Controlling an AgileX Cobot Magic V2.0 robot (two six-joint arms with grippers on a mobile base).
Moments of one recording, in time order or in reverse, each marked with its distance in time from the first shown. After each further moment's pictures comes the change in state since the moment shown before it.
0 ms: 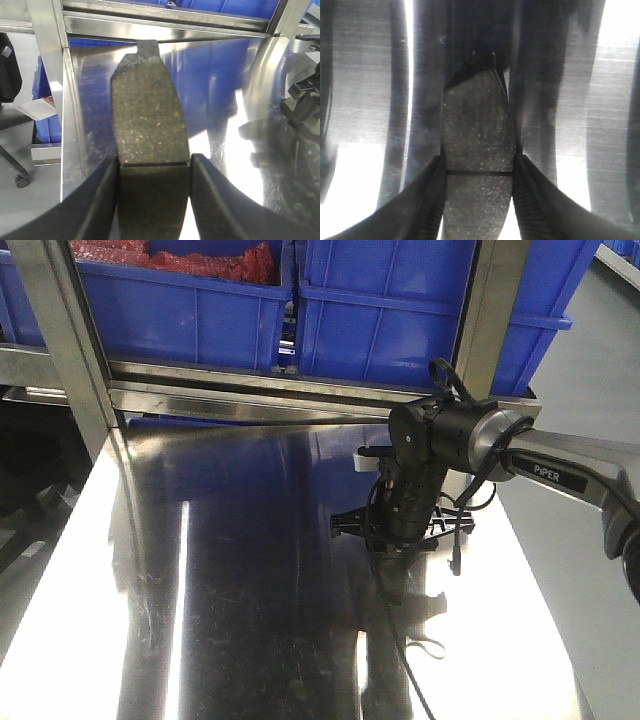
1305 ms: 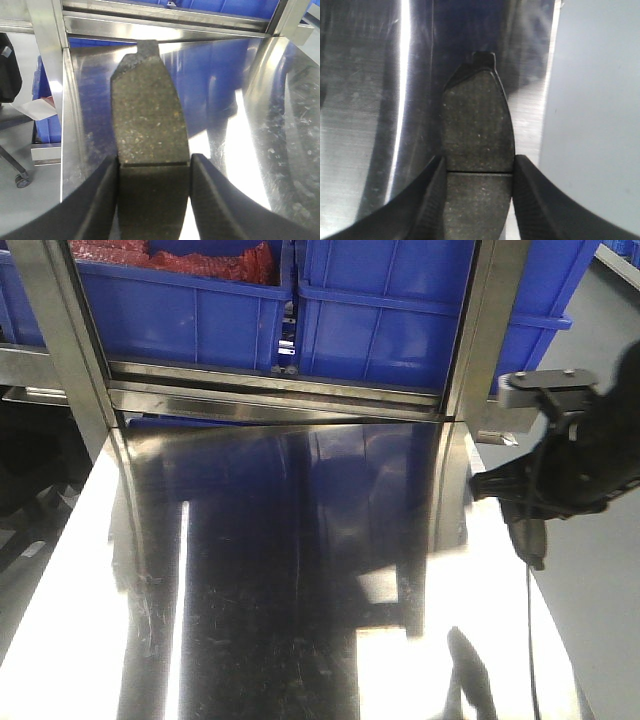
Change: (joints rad) left arm 0.000 0.000 0.000 0.000 0.000 0.000; right arm -0.228 -0.631 0.385 -0.035 -0.075 -0.264
